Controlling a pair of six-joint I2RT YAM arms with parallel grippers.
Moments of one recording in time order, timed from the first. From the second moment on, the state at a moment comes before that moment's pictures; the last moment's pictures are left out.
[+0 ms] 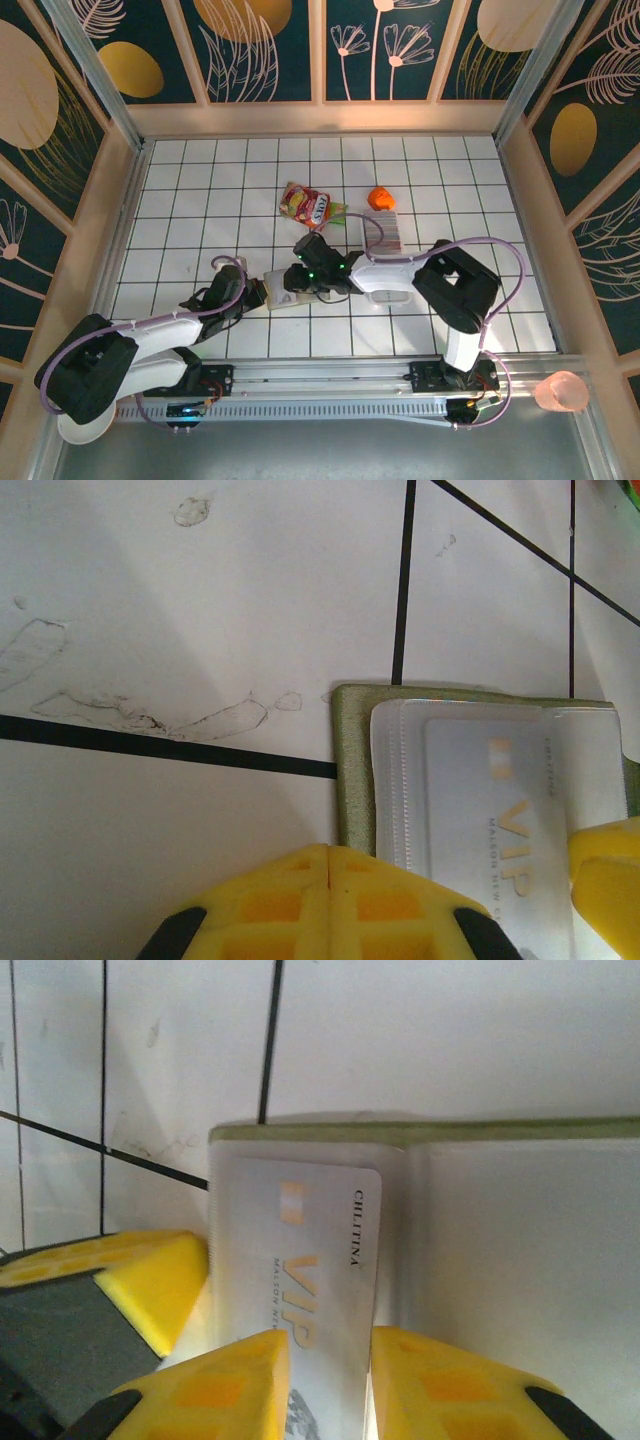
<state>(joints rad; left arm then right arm) -0.61 1.17 0.18 0.21 0.01 -0.92 1.01 1.82 0.99 -0.05 -0.16 0.91</state>
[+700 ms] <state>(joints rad) -0.61 1.07 0.16 0.19 0.00 -0.92 1.06 1.72 0.98 -0.15 -0.02 0.89</state>
